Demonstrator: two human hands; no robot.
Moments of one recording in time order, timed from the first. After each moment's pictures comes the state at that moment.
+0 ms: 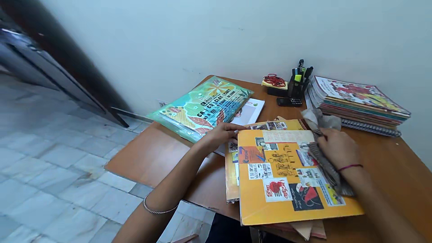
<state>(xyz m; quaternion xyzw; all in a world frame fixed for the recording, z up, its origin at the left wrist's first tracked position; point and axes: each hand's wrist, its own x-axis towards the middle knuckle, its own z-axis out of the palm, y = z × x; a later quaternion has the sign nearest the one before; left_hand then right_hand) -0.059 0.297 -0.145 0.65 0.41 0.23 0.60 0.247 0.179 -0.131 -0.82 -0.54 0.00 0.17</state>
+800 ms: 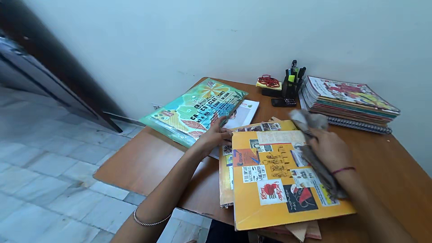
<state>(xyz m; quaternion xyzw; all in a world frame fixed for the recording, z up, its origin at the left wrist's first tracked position) -0.052 0.293 -0.148 0.58 0.47 0.28 0.60 0.243 0.172 -0.134 -0.80 -0.57 0.02 0.18</state>
